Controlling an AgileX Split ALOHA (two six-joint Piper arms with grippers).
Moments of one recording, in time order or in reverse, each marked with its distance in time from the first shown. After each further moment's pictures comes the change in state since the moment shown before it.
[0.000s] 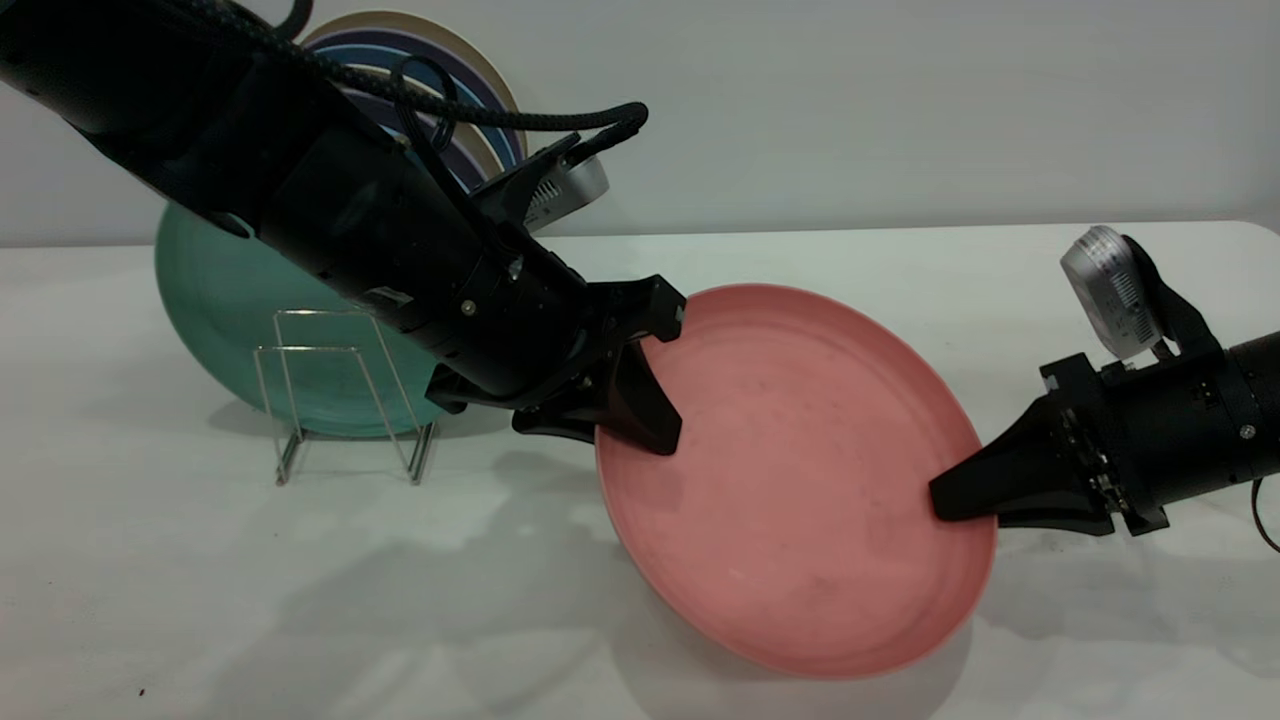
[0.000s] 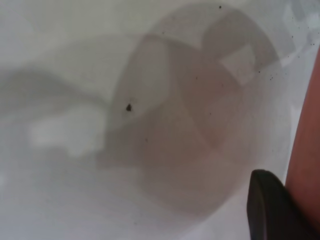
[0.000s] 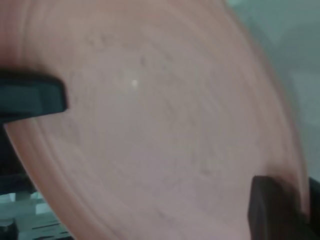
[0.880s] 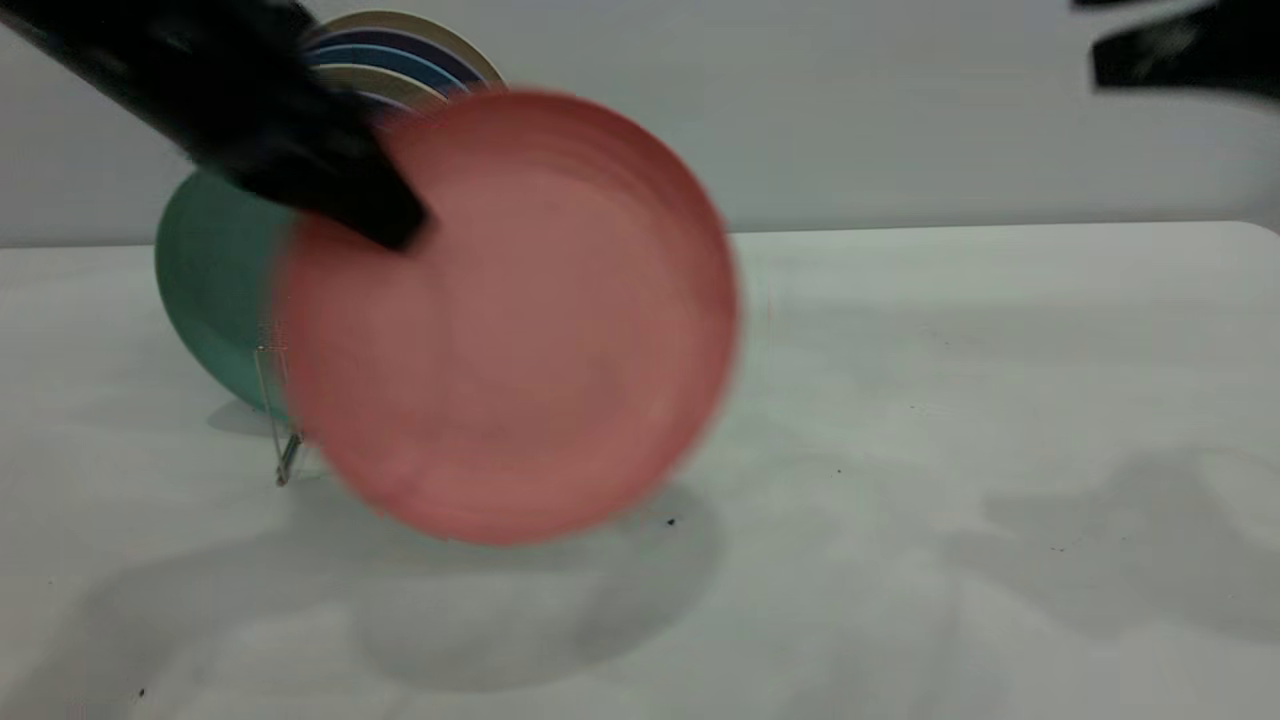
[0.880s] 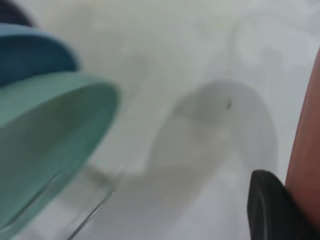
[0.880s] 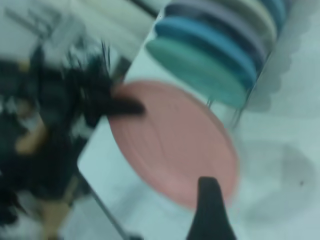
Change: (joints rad) left arm 0.282 -0.384 -0.002 0.549 0.218 0.177; right arm -0.120 -0.685 0.008 -0.153 0.190 0.279
